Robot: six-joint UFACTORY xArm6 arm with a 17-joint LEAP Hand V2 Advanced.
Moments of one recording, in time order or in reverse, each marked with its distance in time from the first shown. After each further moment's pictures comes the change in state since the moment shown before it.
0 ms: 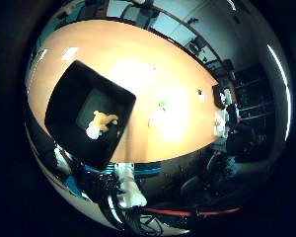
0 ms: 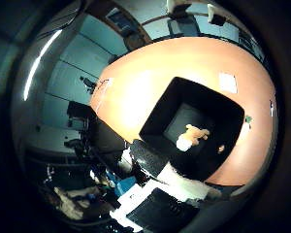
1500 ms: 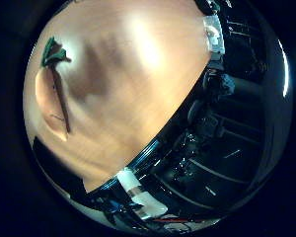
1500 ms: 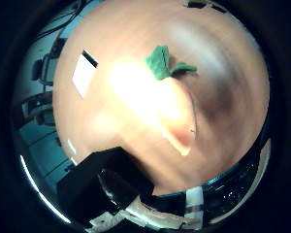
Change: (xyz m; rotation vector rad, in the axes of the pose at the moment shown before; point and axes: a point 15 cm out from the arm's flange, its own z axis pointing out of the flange) arm 0.346 0.102 0.345 -0.587 0.316 0.883
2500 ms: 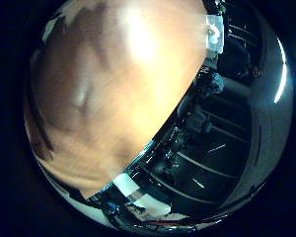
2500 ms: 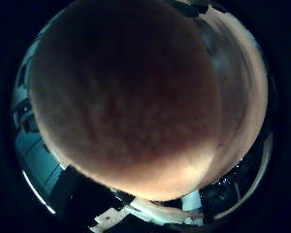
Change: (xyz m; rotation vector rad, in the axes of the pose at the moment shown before) arm -0.015 0.000 0.050 -0.072 0.108 -0.025
